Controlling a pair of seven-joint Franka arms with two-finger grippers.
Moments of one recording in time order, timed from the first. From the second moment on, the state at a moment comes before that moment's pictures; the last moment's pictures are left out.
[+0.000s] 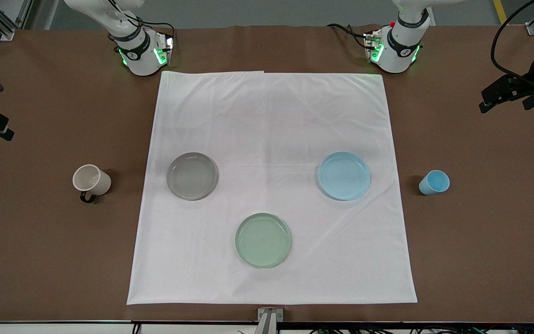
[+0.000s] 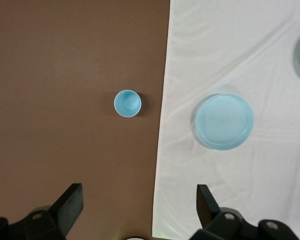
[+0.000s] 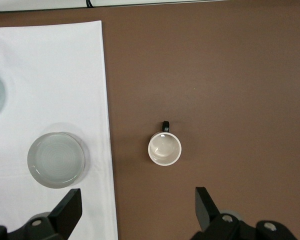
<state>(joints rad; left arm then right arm) 0.01 -0.04 -0.07 -1.53 0.00 1.48 -0.12 0.05 0.05 -0.14 -1.45 0.00 1.59 -0.03</state>
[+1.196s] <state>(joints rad) 0.07 0.08 -0.05 -1.82 0.02 1.84 -0.10 0.04 0.19 -0.14 -1.47 -0.01 1.63 -0.03</state>
